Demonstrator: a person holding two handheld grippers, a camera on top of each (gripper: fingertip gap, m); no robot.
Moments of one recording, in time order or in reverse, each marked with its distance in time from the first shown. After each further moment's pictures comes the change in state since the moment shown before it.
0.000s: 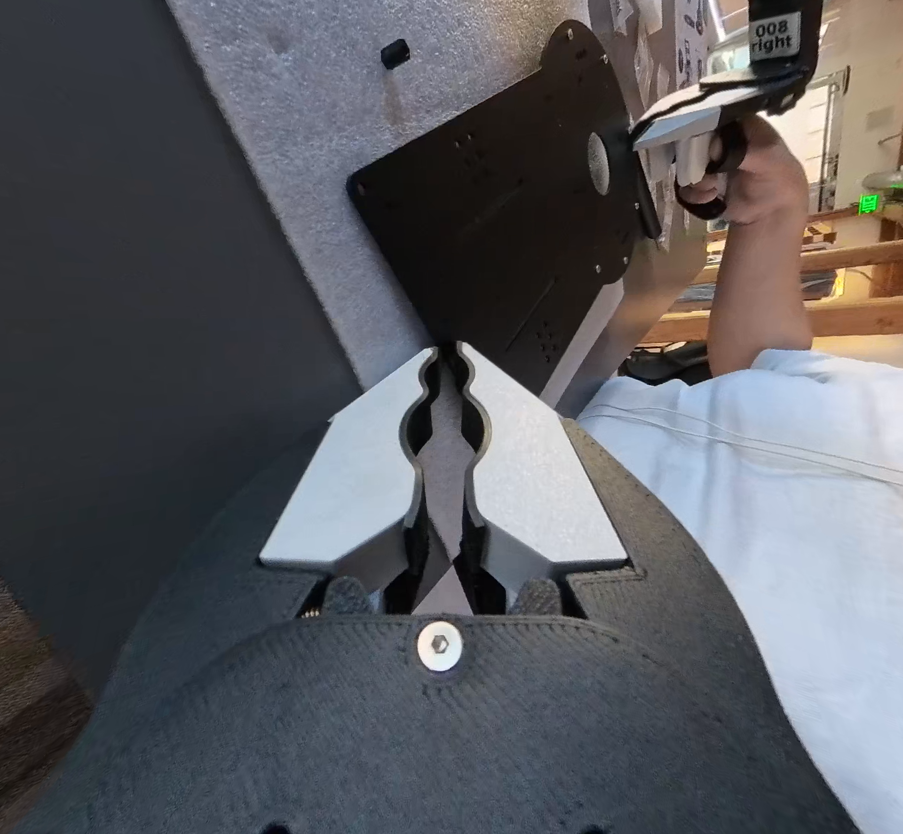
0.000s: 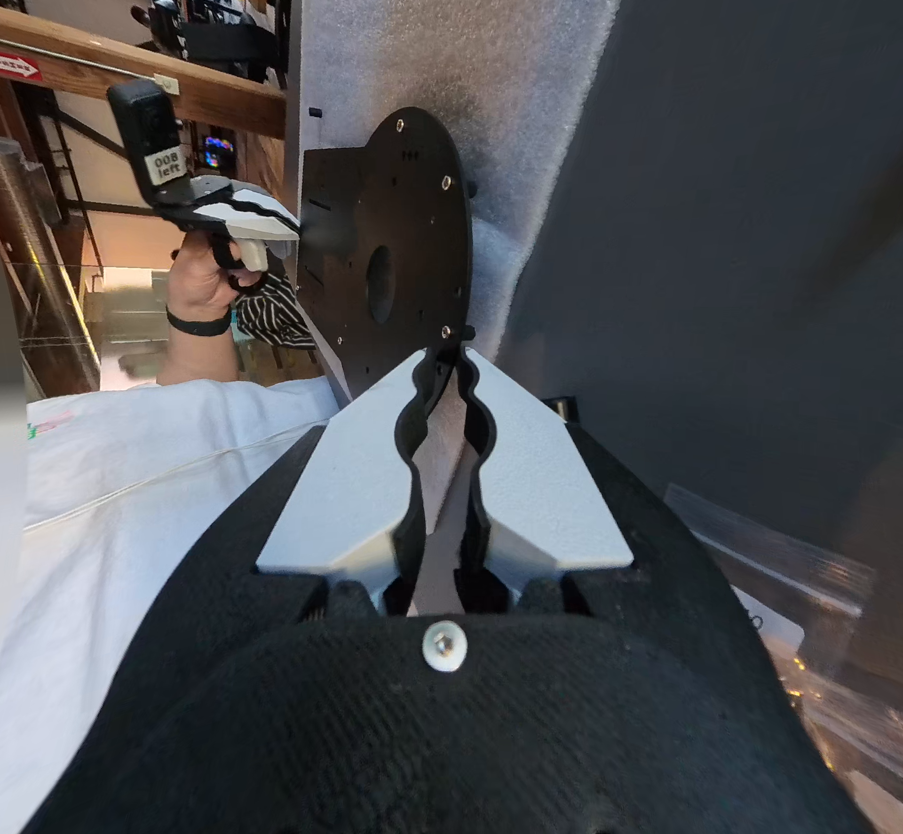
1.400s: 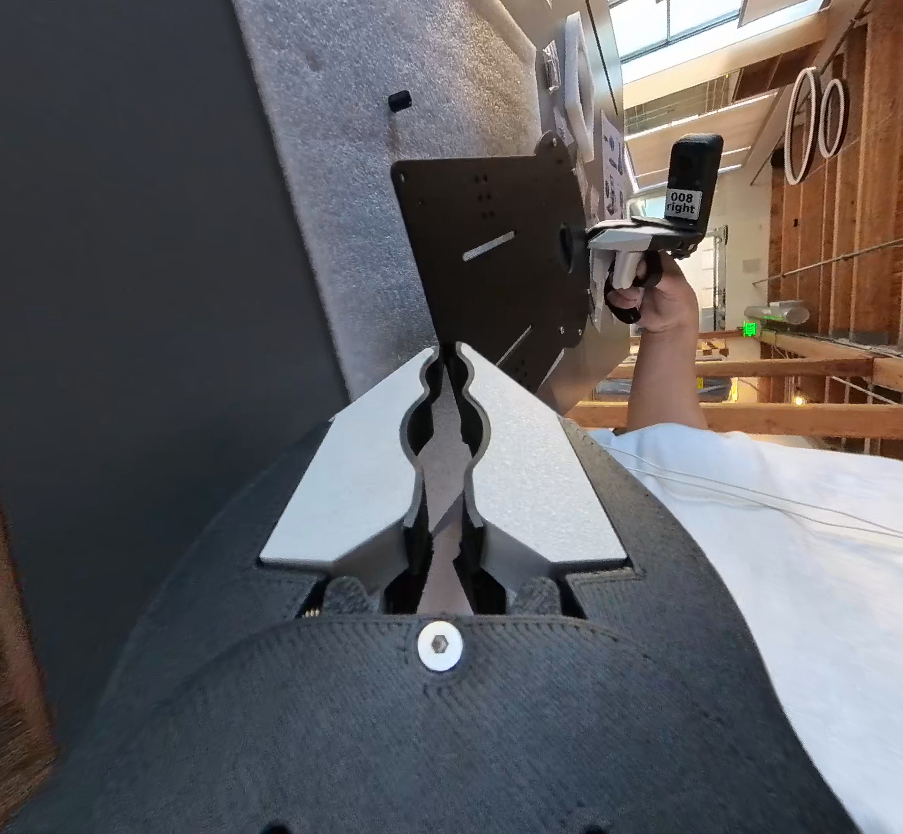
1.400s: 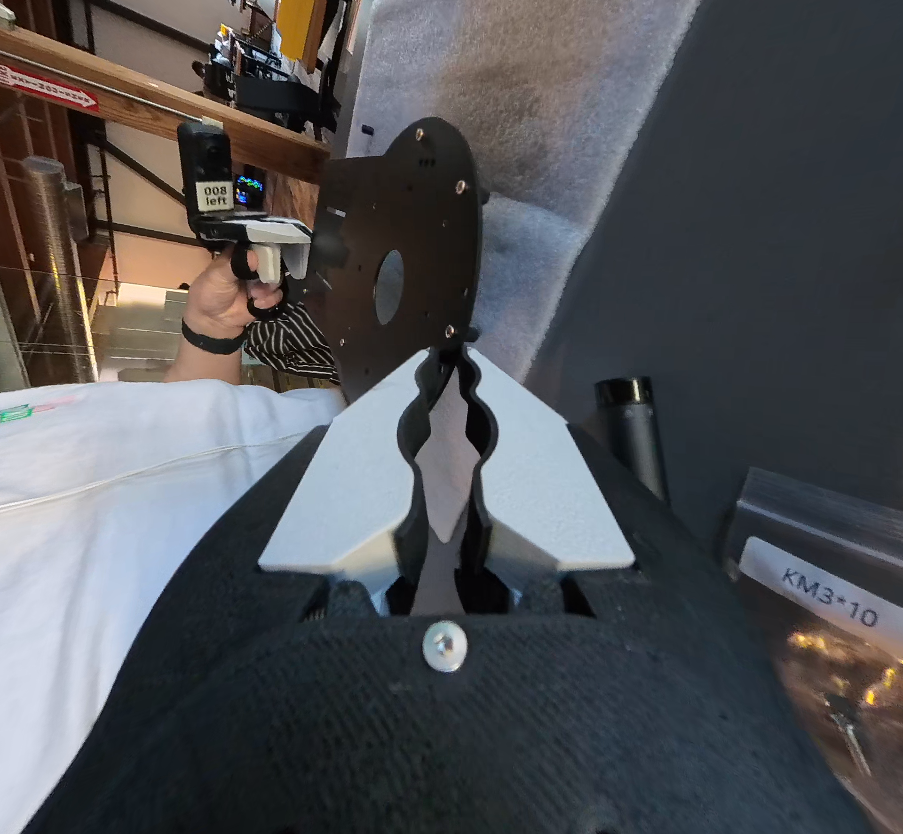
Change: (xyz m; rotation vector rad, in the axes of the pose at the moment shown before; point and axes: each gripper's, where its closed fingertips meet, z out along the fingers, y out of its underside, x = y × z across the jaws) left arm 0.010 -0.006 -0.018 0.193 0.079 -0.152; right arm -0.020 0.007 -0.002 0.120 -0.042 -0.078
